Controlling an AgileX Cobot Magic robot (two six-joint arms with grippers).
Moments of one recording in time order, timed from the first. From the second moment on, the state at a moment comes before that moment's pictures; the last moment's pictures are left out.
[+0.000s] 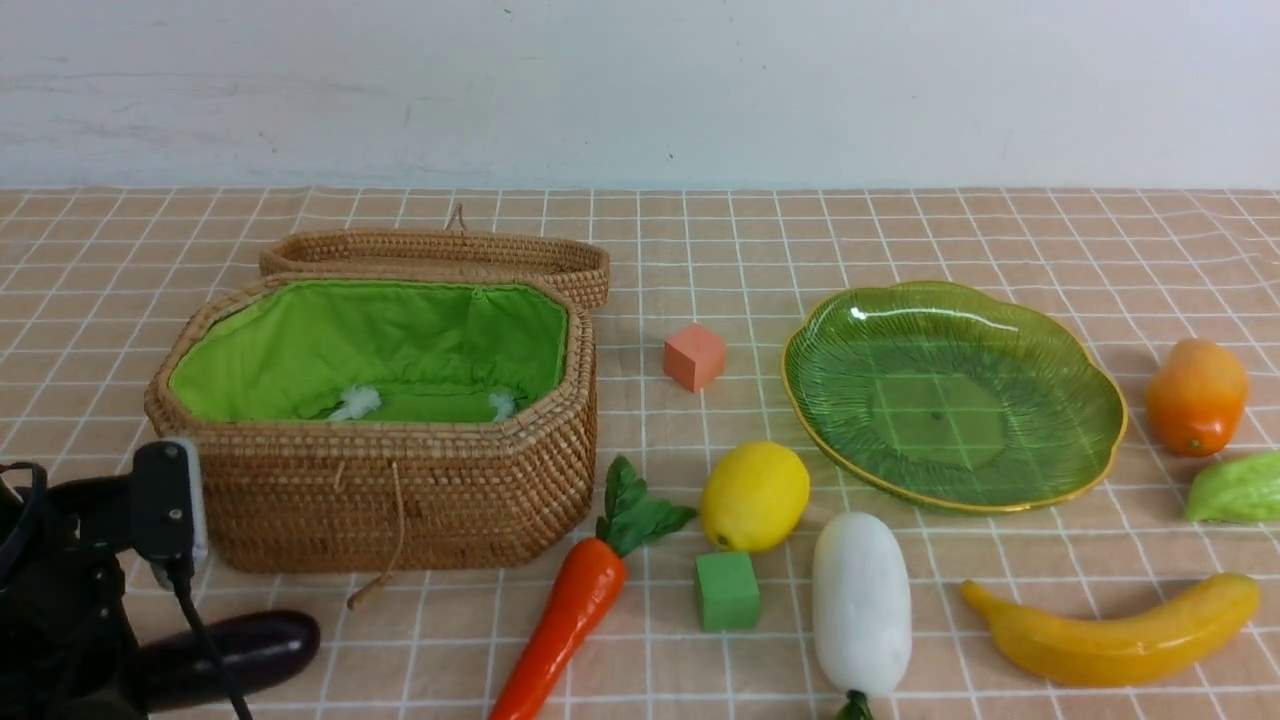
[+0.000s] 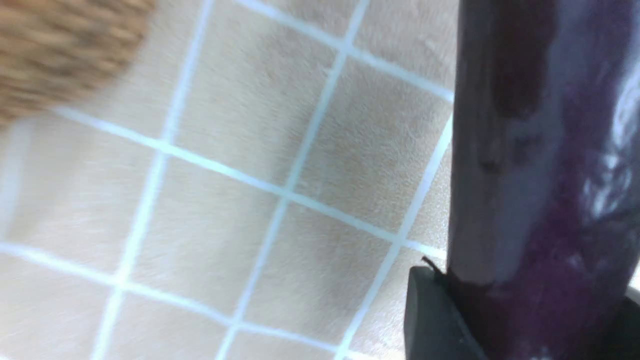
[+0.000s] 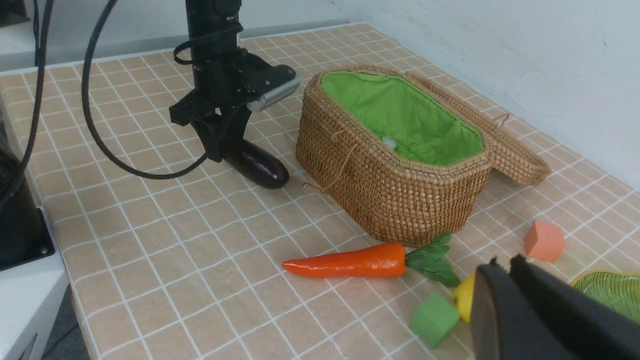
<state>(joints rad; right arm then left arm) 0.41 0.46 -0.79 0.69 0.81 -0.81 0.15 1.51 -0.84 -0.20 0.86 1.38</state>
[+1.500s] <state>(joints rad) 0.41 0.46 -0.79 0.82 0.47 -0.81 -0.06 1.59 -1.17 -0.53 0.43 1.11</state>
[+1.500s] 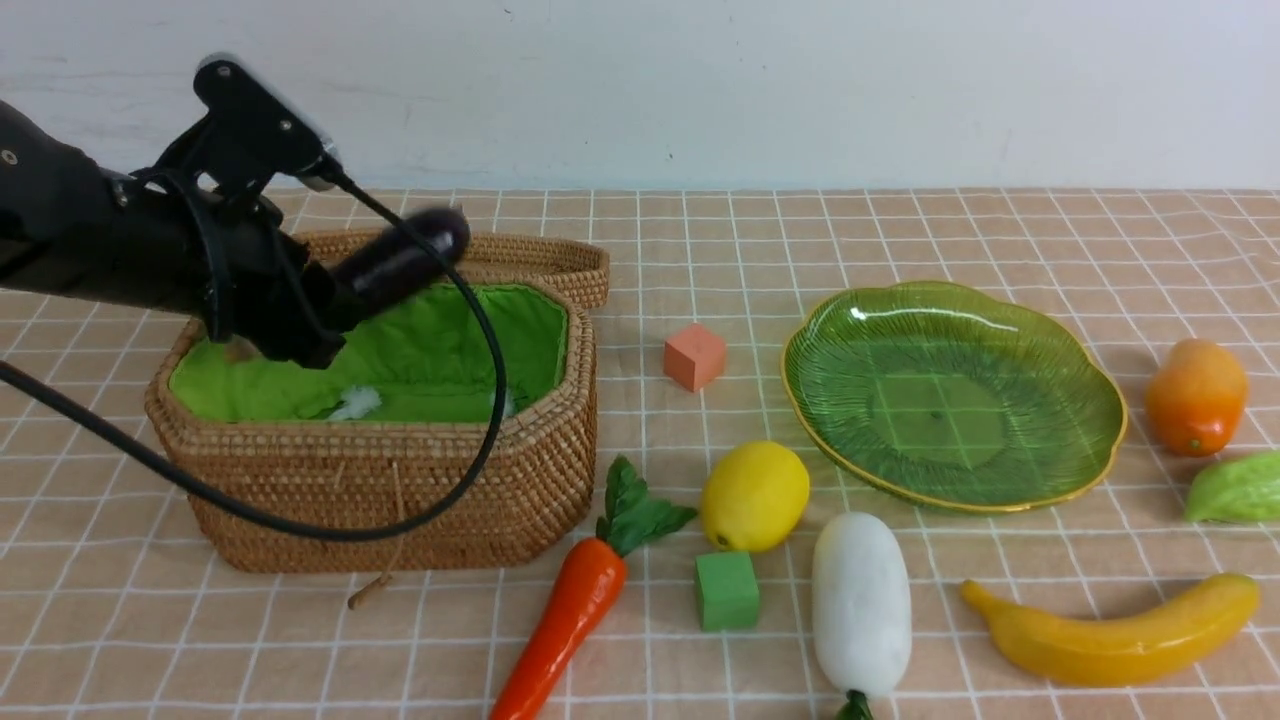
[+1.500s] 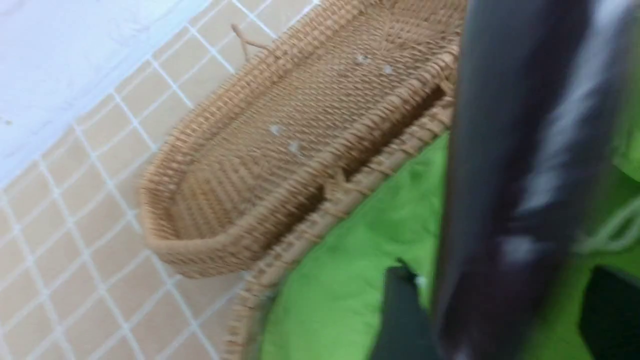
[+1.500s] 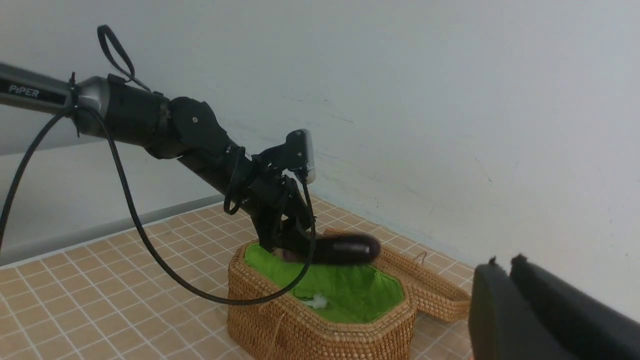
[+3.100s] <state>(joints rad) 0.41 0.46 -0.90 0.35 1.10 -0.10 -0.74 1.85 -1.10 0.27 0.70 -0.46</state>
